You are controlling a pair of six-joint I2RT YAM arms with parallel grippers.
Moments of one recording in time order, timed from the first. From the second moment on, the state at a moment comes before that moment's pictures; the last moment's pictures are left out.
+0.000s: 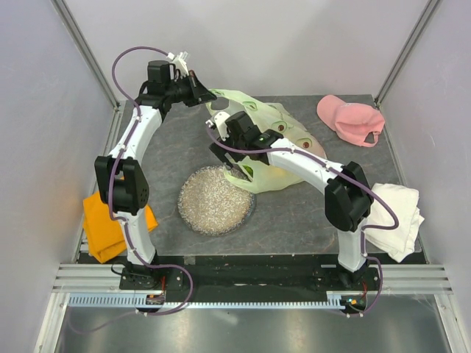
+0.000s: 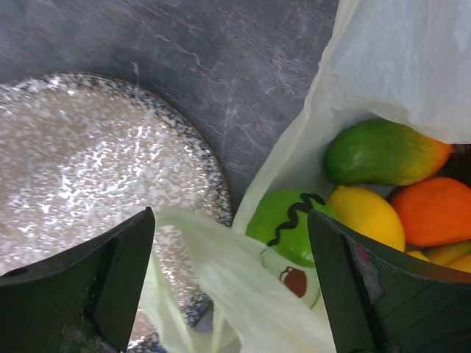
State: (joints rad) left arm -0.14 1.99 1.88 -0.30 0.68 -0.46; right arm 0.76 1.96 1.69 -0.46 0.05 -0.13
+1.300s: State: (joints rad) left arm 0.18 1.96 2.01 -0.37 0.58 -0.37; right arm 0.40 2.20 2.30 -0.44 -0.07 -0.43
